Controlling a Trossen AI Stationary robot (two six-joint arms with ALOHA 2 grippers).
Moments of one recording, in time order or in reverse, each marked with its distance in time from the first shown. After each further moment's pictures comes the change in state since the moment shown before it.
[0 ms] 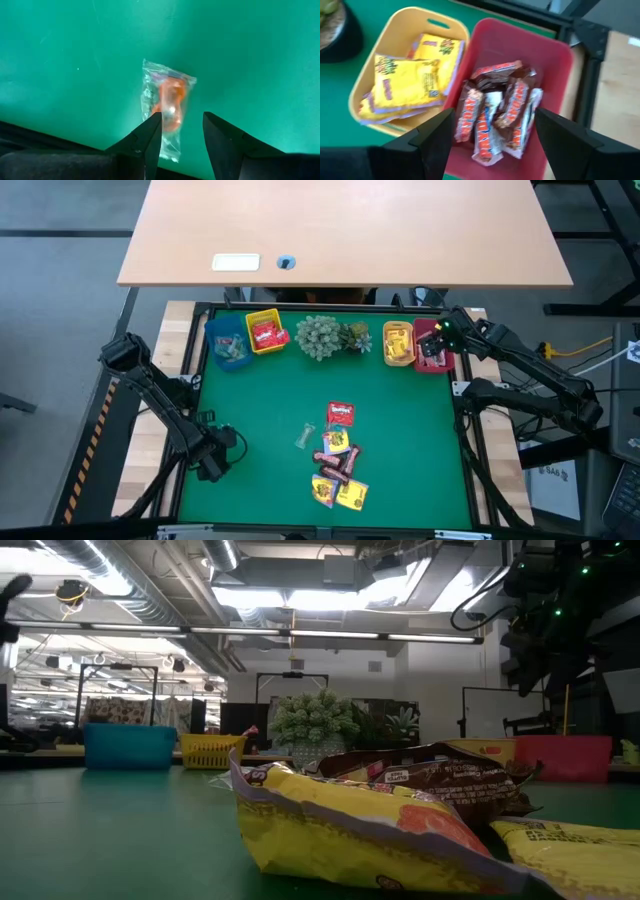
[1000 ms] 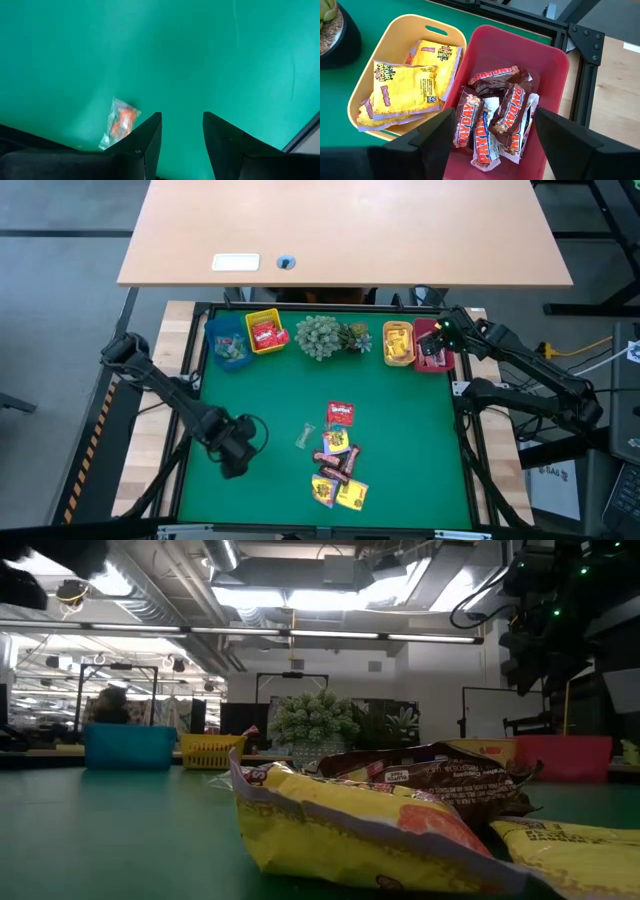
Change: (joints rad) left arm 0.222 -0.003 0.301 -0.121 0.039 -0.011; right arm 0.000 0.000 -0.001 0.017 0.023 -0.001
